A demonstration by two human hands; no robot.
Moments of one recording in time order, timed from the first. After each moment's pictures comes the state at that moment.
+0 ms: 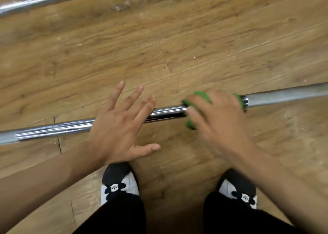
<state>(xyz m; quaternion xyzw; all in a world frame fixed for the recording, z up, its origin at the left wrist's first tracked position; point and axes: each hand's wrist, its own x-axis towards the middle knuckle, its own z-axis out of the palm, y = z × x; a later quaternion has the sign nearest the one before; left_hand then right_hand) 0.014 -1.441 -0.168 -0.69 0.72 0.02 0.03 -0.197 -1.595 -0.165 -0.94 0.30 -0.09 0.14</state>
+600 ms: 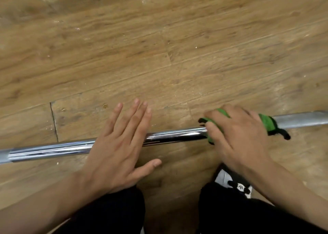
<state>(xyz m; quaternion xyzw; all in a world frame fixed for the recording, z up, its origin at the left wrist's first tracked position) -0.035 -1.383 -0.169 -0.71 0.70 0.03 0.02 -0.250 -1.574 -0.165 -0.94 0.31 -0.06 0.13</state>
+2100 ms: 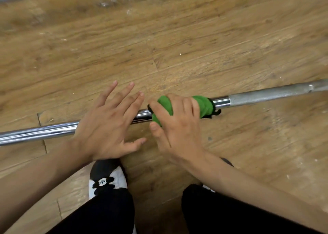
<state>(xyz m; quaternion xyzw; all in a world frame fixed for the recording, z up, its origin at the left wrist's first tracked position) 0.006 -1.435 -0.168 -0.68 0.73 0.02 0.04 -0.181 -1.538 -0.183 -0.93 0.30 -0.16 0.12</state>
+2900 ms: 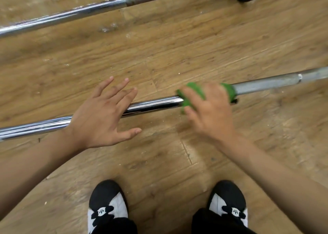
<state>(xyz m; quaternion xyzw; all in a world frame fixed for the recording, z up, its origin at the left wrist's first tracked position) 0.064 -1.491 -0.174 -0.68 0.73 -0.02 0.03 -0.192 -1.657 -0.199 -0.94 0.27 -0.19 0.06</state>
